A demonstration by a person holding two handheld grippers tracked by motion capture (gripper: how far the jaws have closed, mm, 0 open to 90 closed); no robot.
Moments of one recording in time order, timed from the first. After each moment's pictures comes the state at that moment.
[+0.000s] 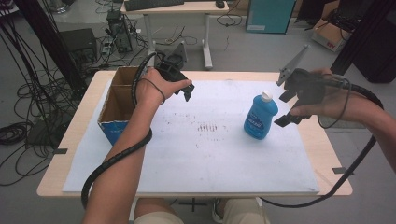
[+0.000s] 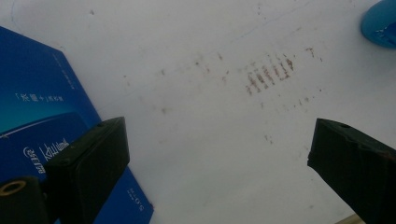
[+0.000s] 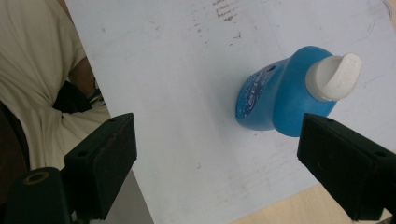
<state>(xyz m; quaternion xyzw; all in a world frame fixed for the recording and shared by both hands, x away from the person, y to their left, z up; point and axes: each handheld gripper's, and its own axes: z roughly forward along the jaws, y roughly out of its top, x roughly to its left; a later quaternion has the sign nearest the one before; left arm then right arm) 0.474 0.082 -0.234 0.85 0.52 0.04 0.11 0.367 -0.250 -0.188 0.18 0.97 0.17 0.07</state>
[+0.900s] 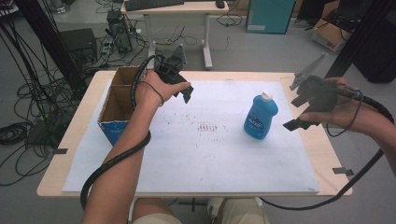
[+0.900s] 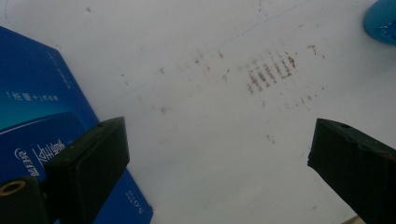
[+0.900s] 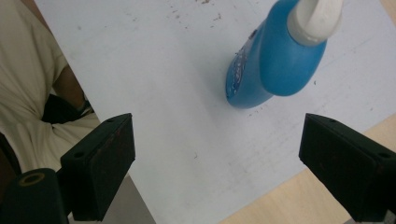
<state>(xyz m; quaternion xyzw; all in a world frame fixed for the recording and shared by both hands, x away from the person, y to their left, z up) 0.472 0.084 -0.243 0.85 0.52 0.04 0.11 0.356 -0.286 -0.209 0.25 0.95 0.19 0.08</state>
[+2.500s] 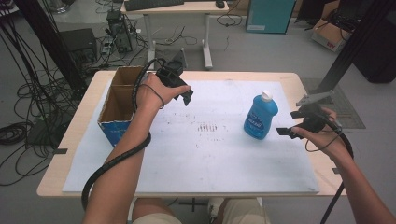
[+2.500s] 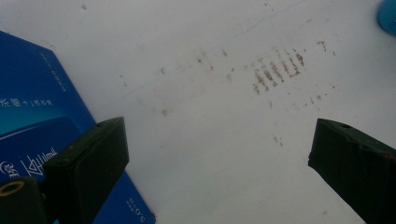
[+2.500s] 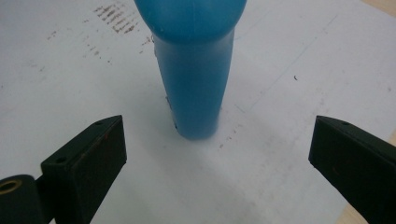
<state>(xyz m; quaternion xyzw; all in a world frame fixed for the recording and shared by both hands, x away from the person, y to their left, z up) 0.477 0.084 -0.256 0.85 0.51 0.04 0.11 0.386 -0.337 -0.341 0.37 0.85 0.35 0.13</state>
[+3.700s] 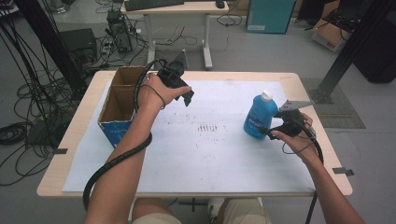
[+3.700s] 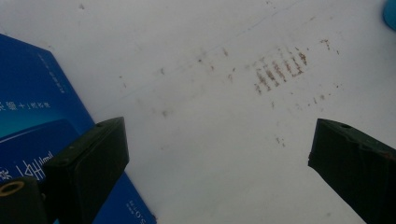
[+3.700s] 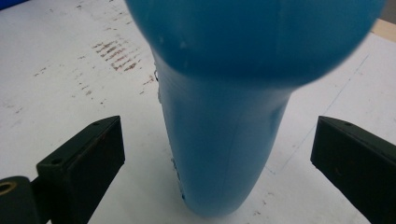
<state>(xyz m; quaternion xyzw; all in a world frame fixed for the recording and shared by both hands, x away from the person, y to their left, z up) 0.479 0.082 -0.260 0.85 0.51 0.04 0.10 0.404 -0.304 -0.389 0.35 0.82 0.43 0.16</state>
